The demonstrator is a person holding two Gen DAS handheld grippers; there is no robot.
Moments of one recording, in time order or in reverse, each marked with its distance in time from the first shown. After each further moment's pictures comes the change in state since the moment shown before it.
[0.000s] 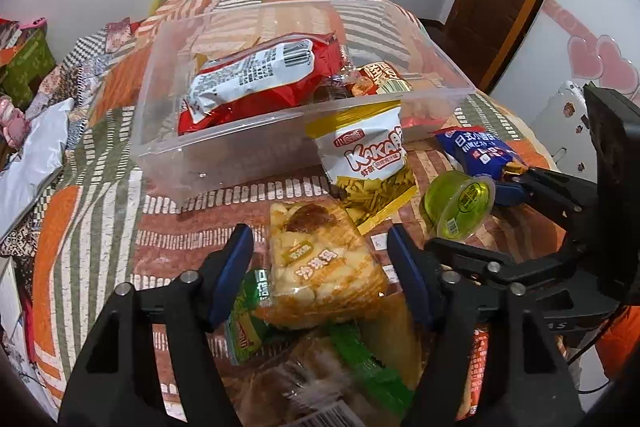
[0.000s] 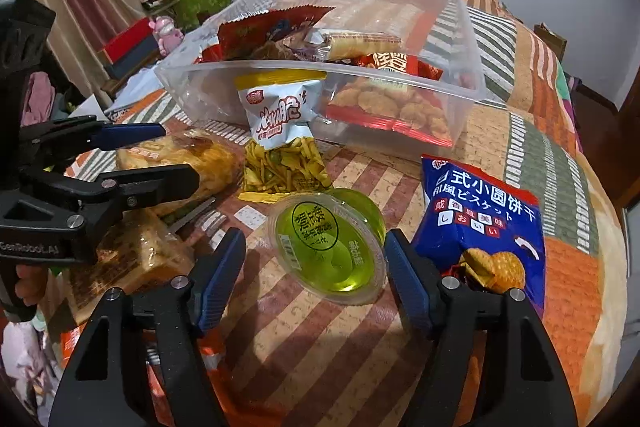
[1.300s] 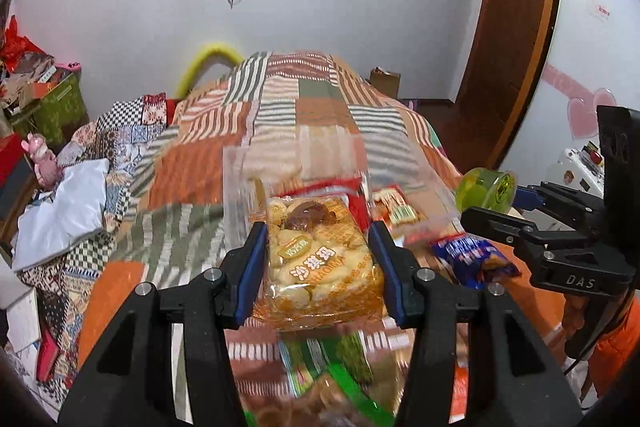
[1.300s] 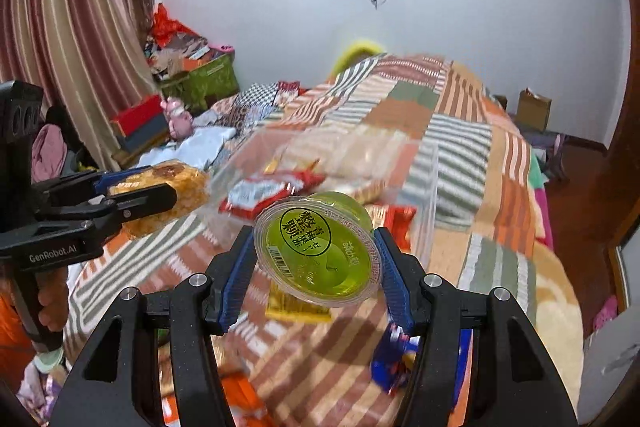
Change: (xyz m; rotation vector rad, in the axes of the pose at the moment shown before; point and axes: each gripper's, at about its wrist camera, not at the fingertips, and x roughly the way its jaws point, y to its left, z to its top) left arm -0.089 0.021 0.041 -0.014 -0.320 0.070; right arm -0.073 0.000 0.063 0.013 -0.306 -0.006
